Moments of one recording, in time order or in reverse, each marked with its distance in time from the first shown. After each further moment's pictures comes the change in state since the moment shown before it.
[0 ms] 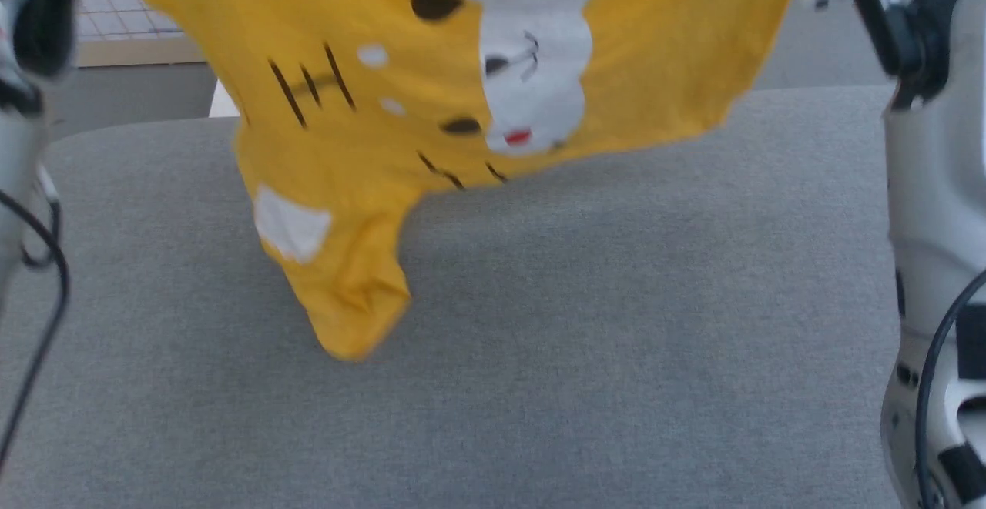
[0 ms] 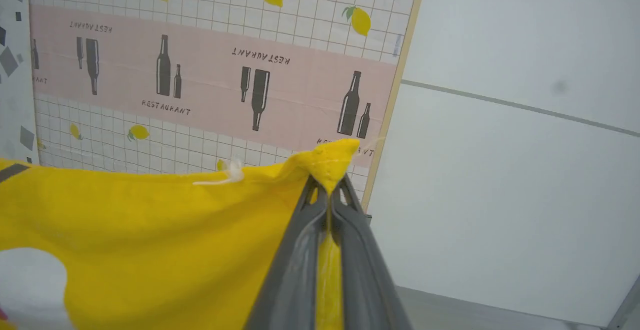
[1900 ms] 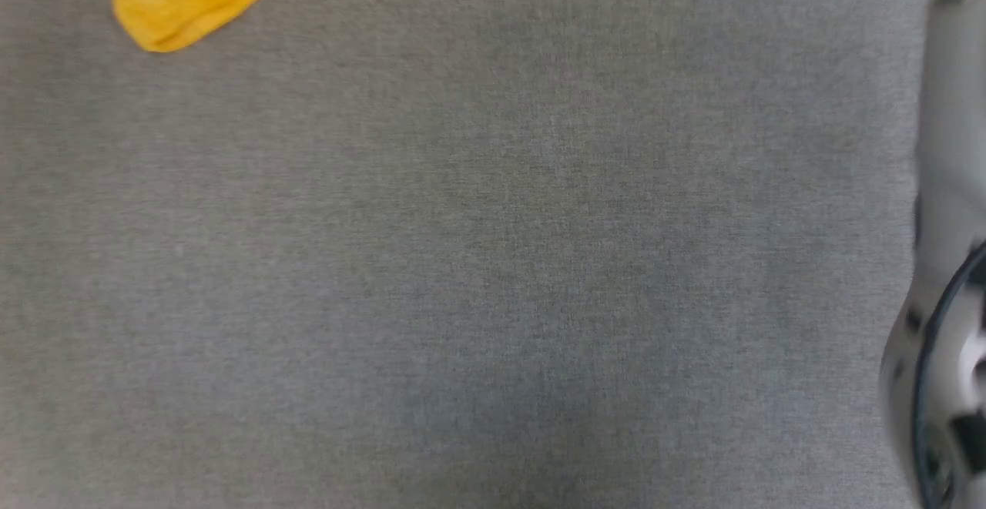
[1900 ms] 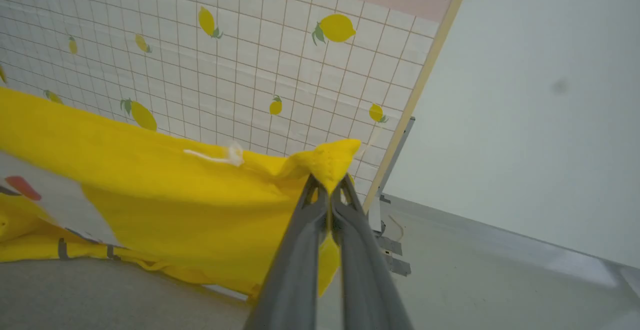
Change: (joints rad) left arm -0.111 0.150 0.071 -0.045 -0.220 -0.237 -0.302; right arm -0.174 0.031 -0.019 -0.018 -0.163 0.000 -0.135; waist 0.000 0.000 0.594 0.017
